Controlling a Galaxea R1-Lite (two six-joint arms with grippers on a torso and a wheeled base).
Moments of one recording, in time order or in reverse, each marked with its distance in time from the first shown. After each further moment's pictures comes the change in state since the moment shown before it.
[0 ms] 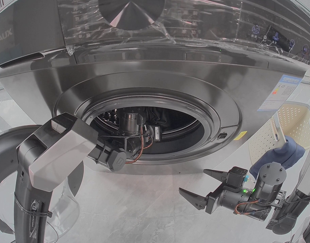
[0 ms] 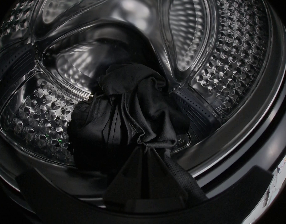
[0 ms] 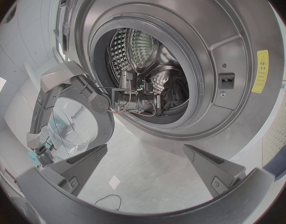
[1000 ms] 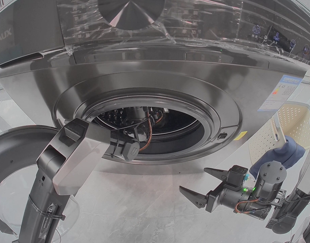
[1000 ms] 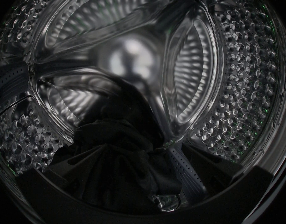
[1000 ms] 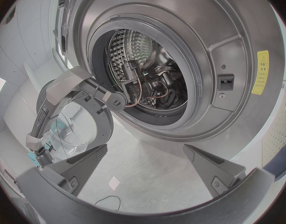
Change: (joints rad) left arm -0.024 0.155 -0.385 -0.176 0.070 -0.077; right arm -0.008 0.000 -0.007 0.000 0.001 0.000
